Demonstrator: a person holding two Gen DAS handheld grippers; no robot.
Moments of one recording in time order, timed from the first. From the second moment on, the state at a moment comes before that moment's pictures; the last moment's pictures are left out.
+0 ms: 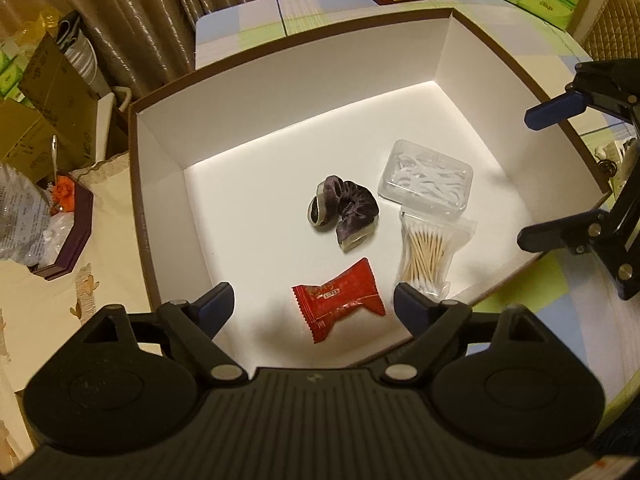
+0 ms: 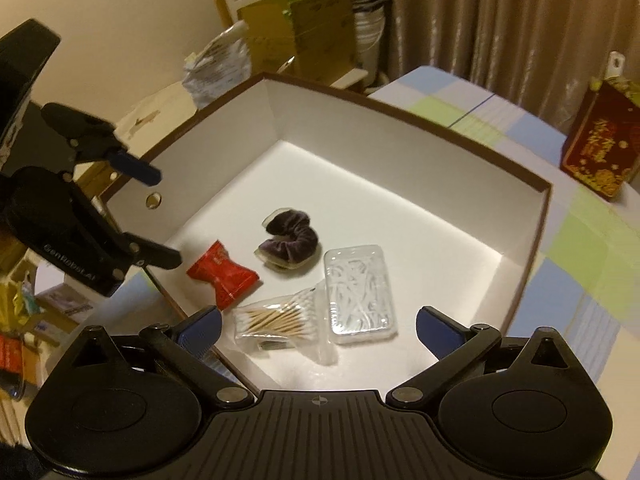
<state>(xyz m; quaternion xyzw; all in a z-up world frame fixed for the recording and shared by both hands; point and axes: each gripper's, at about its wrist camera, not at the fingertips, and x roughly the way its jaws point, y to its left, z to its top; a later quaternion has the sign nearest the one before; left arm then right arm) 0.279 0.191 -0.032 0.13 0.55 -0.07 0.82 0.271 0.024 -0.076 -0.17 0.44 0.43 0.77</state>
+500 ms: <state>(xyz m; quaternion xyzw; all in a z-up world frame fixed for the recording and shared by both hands) 0.231 0.172 0.003 0.10 0.51 -0.05 0.85 0.234 -0.010 -0.043 -0.14 0.40 0.43 0.80</state>
